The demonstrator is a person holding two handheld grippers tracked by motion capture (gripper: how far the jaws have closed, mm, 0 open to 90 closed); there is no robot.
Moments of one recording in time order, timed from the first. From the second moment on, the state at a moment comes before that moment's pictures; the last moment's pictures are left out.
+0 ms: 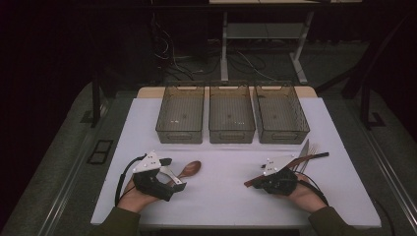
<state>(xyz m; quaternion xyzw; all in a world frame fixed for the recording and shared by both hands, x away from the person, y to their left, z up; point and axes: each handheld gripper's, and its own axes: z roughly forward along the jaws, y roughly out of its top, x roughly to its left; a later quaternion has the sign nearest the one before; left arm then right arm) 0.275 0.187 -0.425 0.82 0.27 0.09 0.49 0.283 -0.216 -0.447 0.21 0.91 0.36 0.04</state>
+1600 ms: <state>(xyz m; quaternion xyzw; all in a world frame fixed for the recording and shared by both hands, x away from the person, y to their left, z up) 0.275 0.187 -0.425 0.82 0.27 0.09 0.49 0.324 -0.201 -0.449 0.24 0.90 0.37 0.07</state>
